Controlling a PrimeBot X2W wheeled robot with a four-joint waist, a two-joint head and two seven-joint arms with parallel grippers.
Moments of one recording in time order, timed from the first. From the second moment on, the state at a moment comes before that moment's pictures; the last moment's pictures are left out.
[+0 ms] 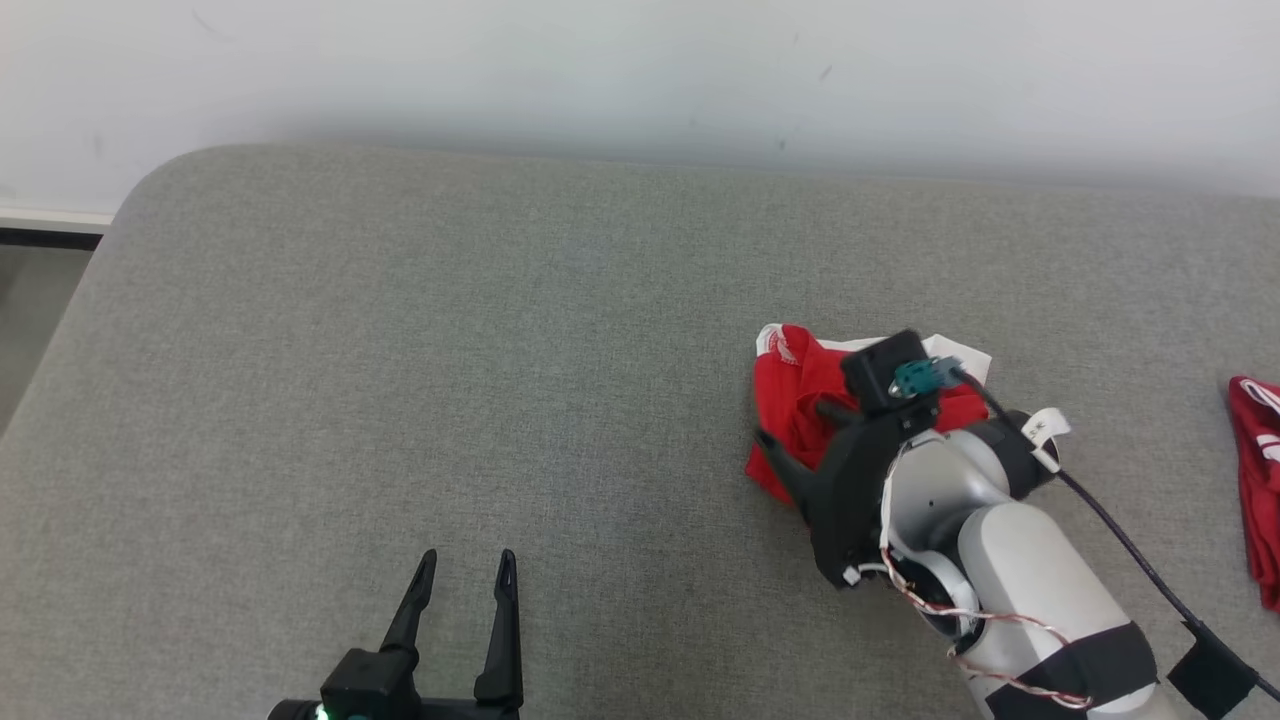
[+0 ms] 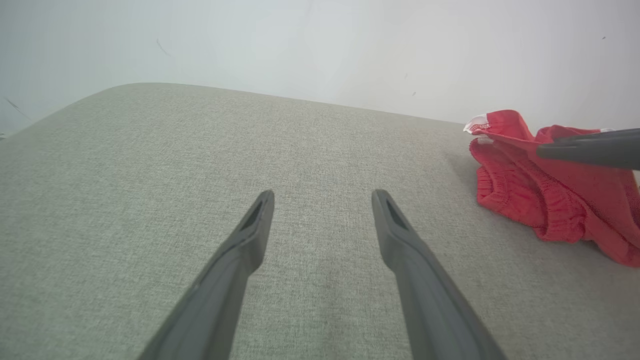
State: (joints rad) left arm -0.08 0.05 -0.28 0.25 -0.28 0.04 -0.26; right arm -0.48 -0.20 0.31 0.25 0.19 0.13 0.66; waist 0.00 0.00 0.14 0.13
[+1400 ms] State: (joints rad) left arm -0.06 0.05 -0.26 0.25 -0.25 0.03 -0.26; right arm -0.34 -0.10 0.20 0.41 0.06 0.13 0.28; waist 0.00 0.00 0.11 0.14
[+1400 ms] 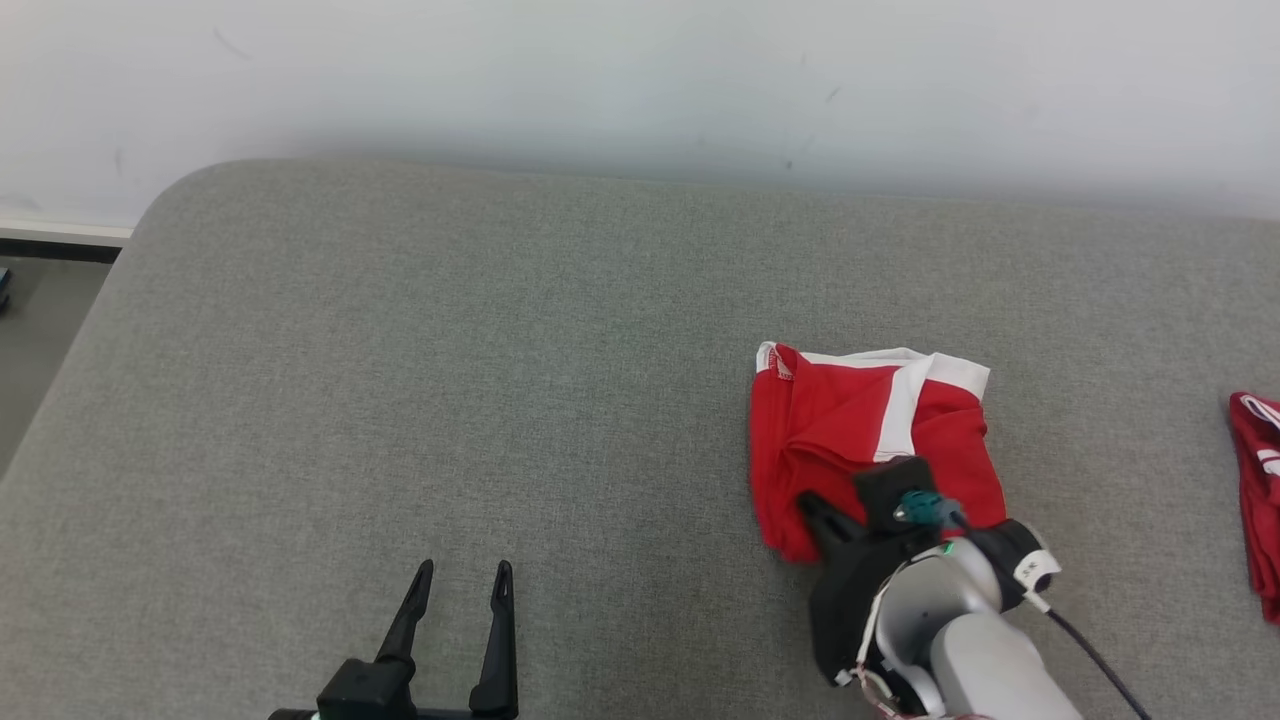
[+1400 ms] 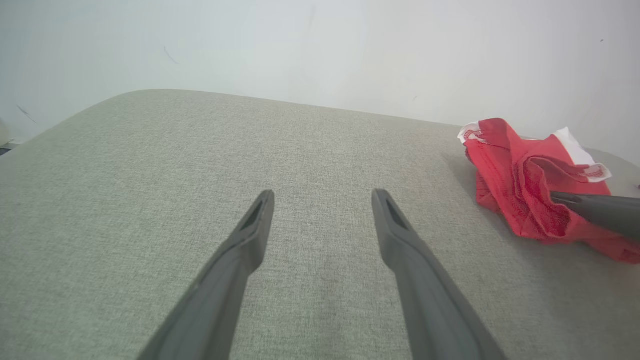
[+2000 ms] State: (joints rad) left arm -0.06 0.05 -0.26 0.24 -0.25 0.03 -0.26; right arm -0.24 -0.13 0.03 0.18 0.04 0.13 0.39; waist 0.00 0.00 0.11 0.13
